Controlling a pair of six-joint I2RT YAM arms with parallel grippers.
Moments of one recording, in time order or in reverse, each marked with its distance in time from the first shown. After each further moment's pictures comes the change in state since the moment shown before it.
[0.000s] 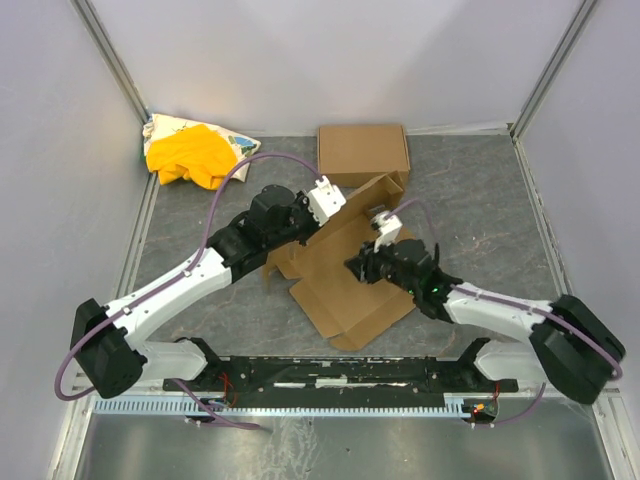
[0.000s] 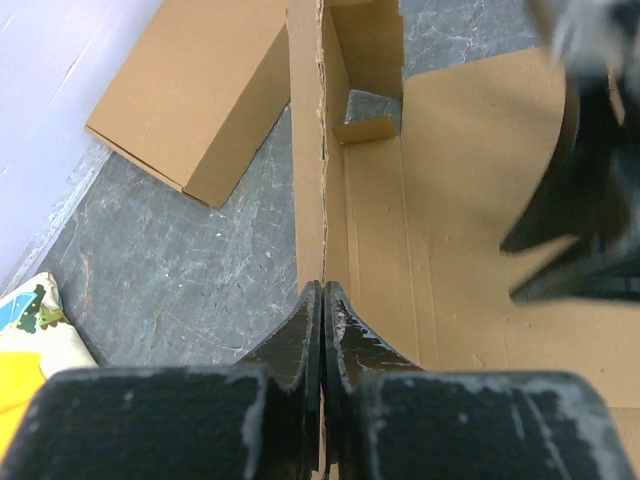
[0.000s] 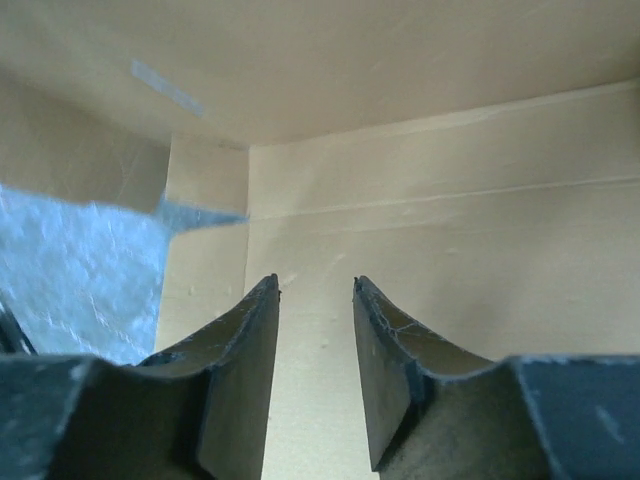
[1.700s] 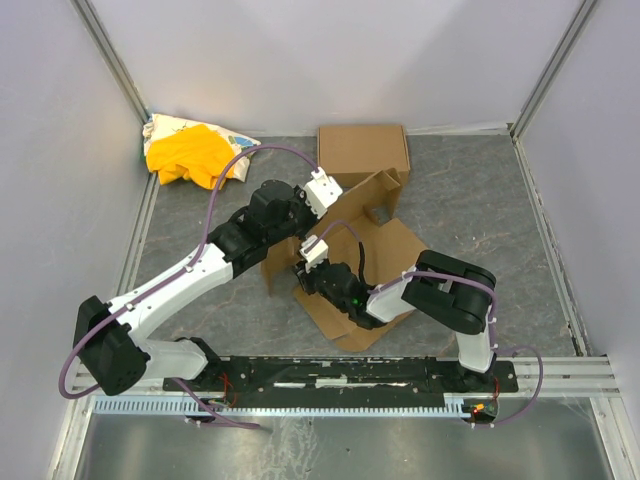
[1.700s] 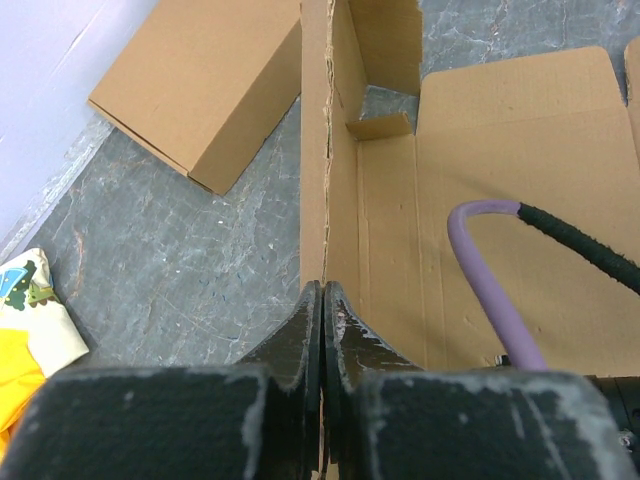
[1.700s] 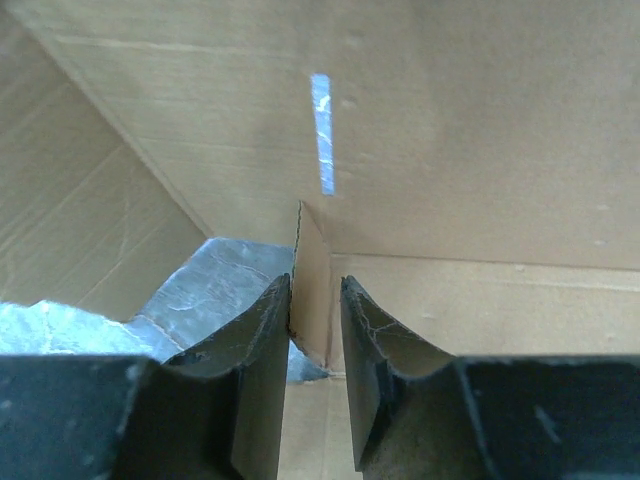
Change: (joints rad) left arm 0.028 0.029 0.031 -0.008 -0.014 -0.060; right arm 0.367 0.744 0.271 0.582 0.375 -0.284
